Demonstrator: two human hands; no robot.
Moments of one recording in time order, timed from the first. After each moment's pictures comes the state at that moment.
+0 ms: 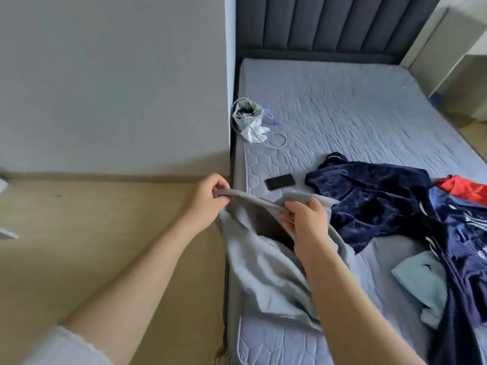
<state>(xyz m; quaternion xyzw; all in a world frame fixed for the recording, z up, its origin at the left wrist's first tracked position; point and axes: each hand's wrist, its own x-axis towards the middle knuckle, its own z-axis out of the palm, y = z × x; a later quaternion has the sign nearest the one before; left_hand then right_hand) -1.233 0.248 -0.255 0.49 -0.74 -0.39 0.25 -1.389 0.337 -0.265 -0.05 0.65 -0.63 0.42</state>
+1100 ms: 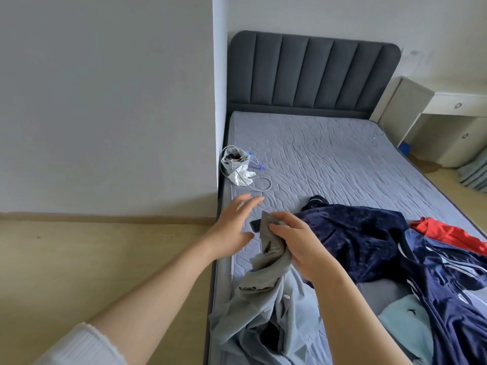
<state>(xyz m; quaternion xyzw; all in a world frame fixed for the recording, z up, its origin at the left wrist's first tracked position) -1.302 0.241 -0.228 0.30 -0.88 -0.33 0.16 -1.432 0.340 -0.198 -0.30 0.63 -0.52 0.49</state>
